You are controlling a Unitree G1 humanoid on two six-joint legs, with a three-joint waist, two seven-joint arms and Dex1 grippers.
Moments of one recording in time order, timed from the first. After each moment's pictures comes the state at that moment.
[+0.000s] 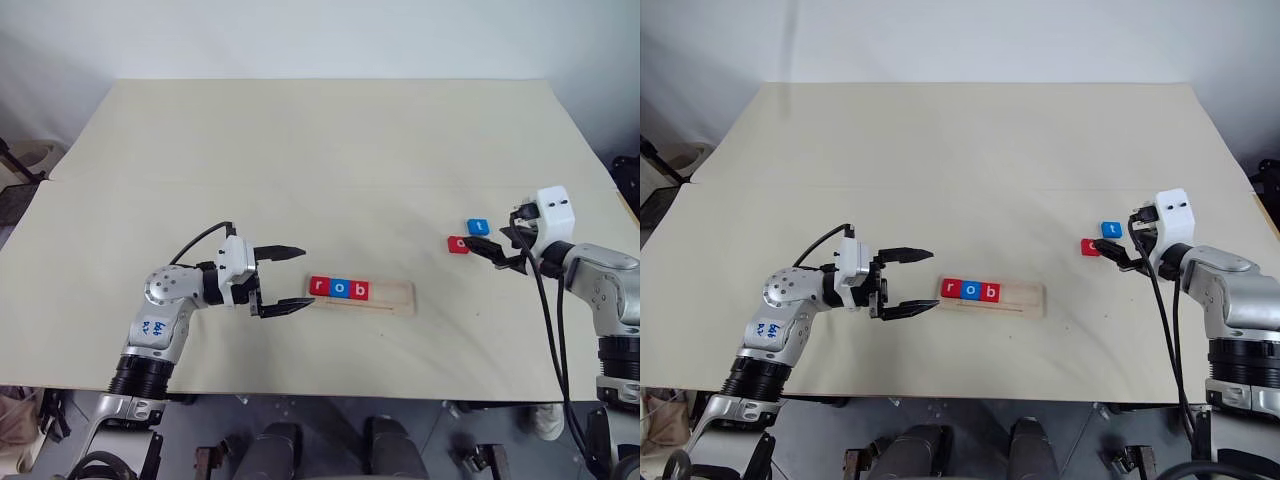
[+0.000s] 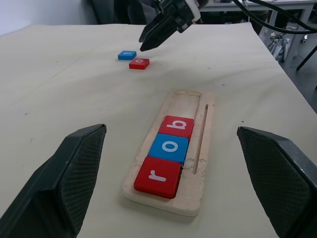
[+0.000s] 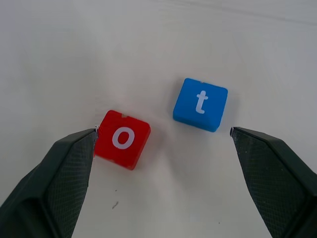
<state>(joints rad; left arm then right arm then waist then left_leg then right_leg) -0.43 0.47 -0.05 0.16 -0.37 -0.03 -1.15 -0.52 -0.74 -0.21 0.13 0.36 0.86 0.59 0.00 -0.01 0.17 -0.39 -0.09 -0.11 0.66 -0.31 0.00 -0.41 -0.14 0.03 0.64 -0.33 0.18</state>
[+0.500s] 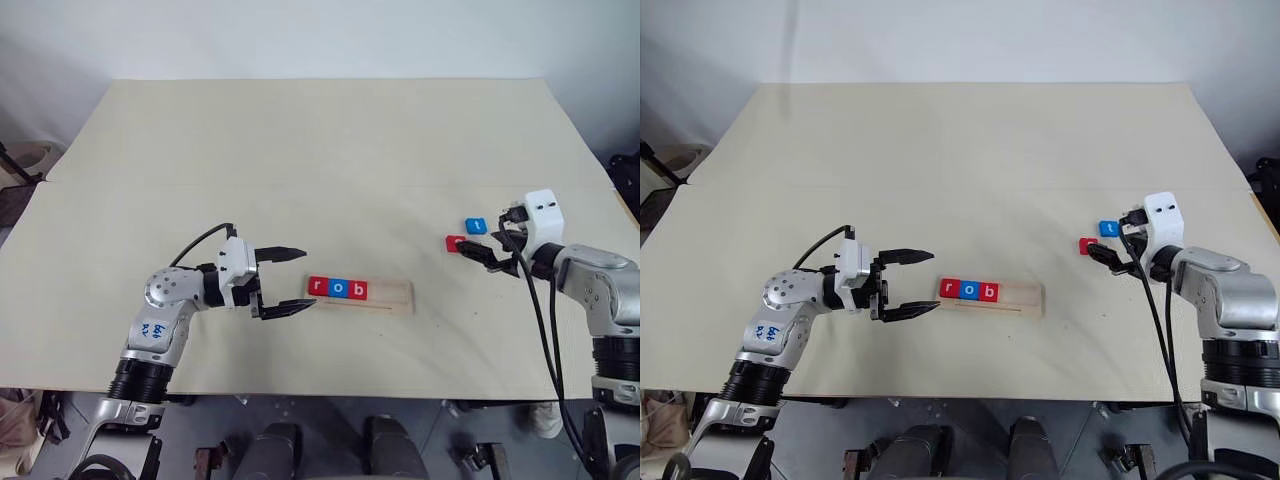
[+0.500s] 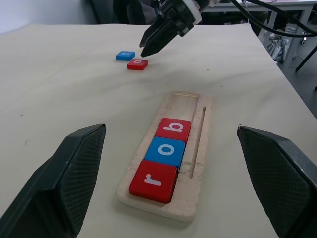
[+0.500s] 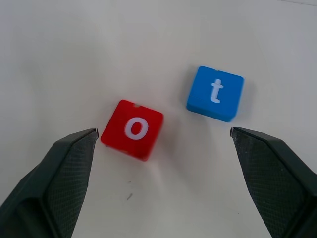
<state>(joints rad) -0.42 0.47 -0.05 0.13 -0.37 0.00 -1.14 -0.55 -0.71 -0.20 0.08 0.36 0.99 0.51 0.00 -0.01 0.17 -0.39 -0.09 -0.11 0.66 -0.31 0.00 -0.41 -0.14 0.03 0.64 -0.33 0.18</state>
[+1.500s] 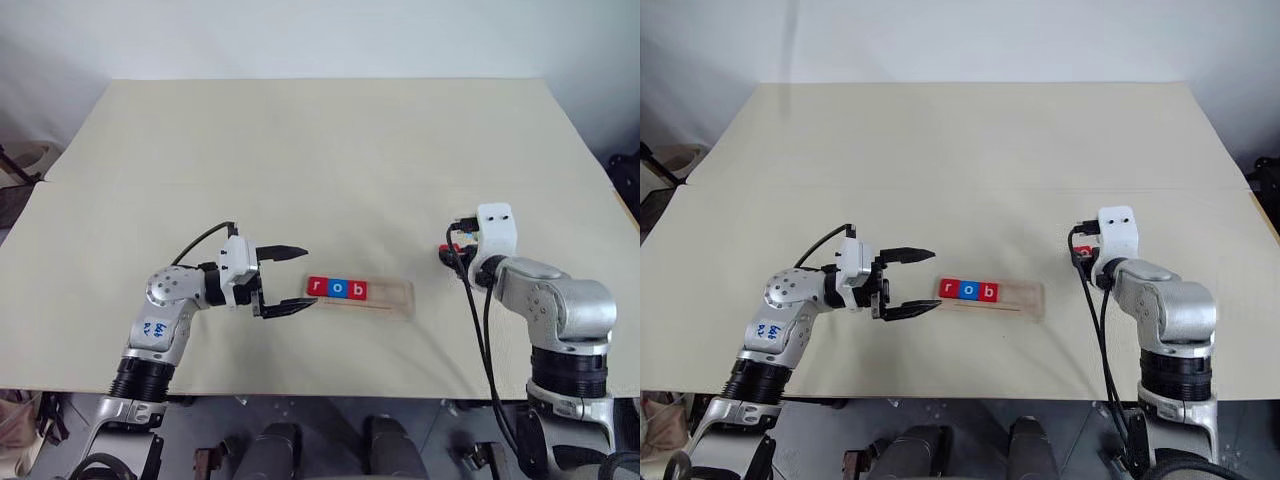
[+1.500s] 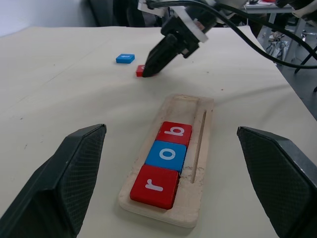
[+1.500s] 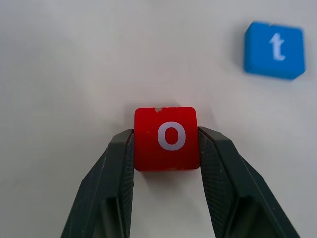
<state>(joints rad) -0.43 0.46 -0.05 0.13 -0.37 0.00 -1.14 -0.48 -0.42 -0.23 -0.32 0.31 1.34 0.15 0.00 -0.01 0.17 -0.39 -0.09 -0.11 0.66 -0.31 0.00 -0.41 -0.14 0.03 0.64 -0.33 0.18</state>
